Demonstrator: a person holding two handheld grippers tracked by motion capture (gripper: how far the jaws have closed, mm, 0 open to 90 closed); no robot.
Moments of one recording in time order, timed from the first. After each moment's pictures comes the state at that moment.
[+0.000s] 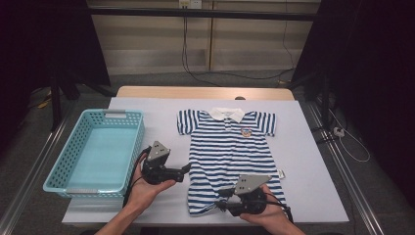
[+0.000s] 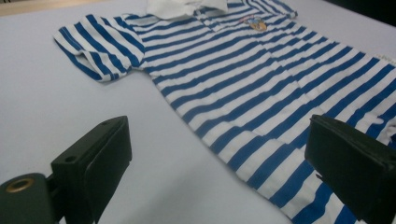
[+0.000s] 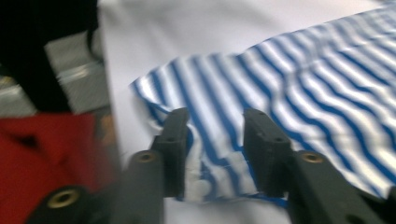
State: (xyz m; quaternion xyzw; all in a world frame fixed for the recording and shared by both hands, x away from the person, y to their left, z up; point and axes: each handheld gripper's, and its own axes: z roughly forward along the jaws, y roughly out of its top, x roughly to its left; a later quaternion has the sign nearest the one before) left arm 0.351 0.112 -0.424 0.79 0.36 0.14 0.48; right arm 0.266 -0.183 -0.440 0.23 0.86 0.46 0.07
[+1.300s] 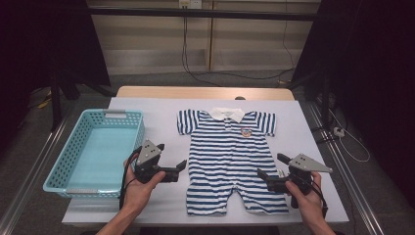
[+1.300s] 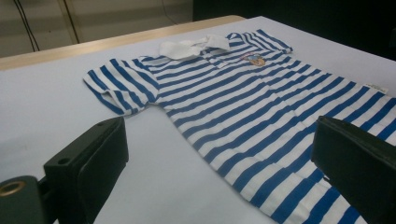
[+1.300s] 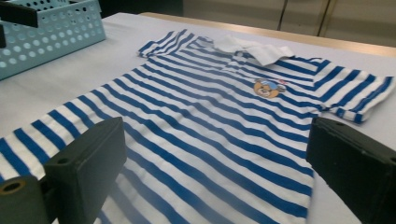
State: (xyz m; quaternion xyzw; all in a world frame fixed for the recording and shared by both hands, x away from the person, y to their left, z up) left arm 0.343 0.125 -0.410 0.76 0.35 0.18 0.51; right arm 0.281 -0.293 -0.421 0.44 0.71 0.49 0.25
